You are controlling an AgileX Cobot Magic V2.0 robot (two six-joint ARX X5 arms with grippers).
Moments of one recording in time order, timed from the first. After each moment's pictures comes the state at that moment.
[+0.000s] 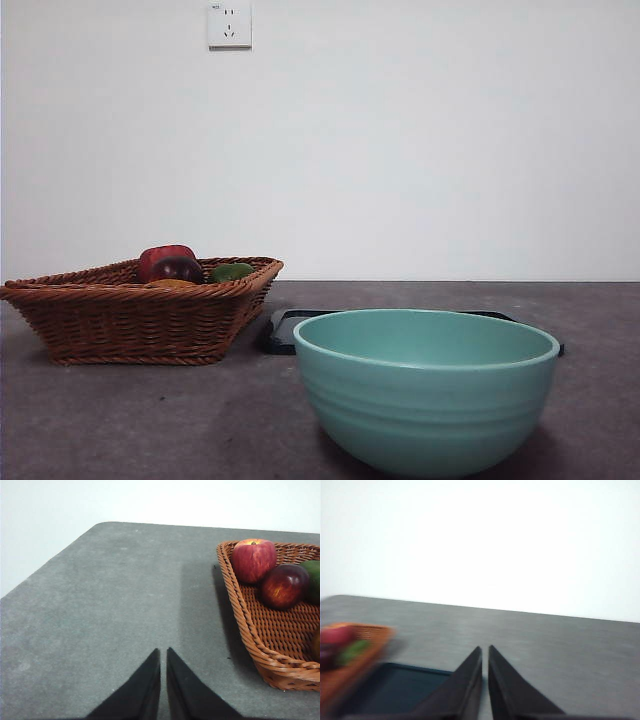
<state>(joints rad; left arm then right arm) -0.01 0.04 0.03 -0.18 -0.11 -0.04 0.19 0.12 0.55 -0.41 0.00 0.03</state>
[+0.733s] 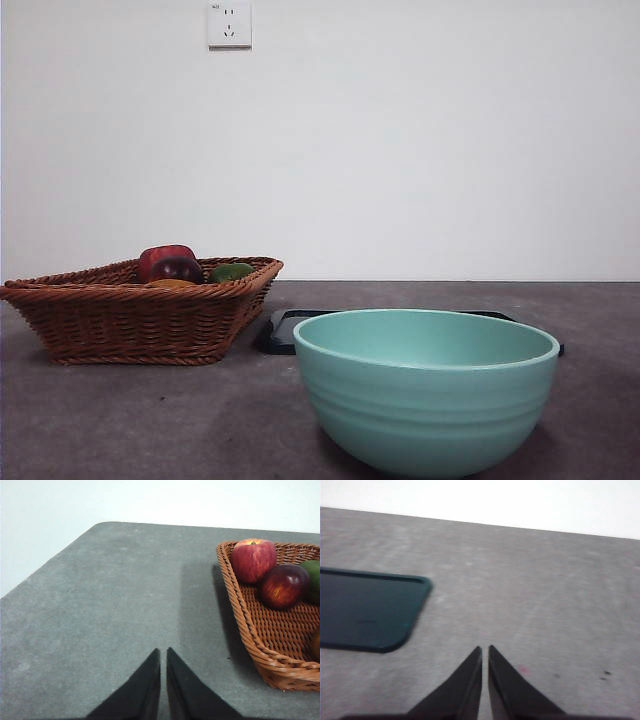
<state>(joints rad) -0.01 0.04 0.03 -0.18 -0.11 -0.04 0.02 0.02 0.02 -0.17 0.02 -0.03</state>
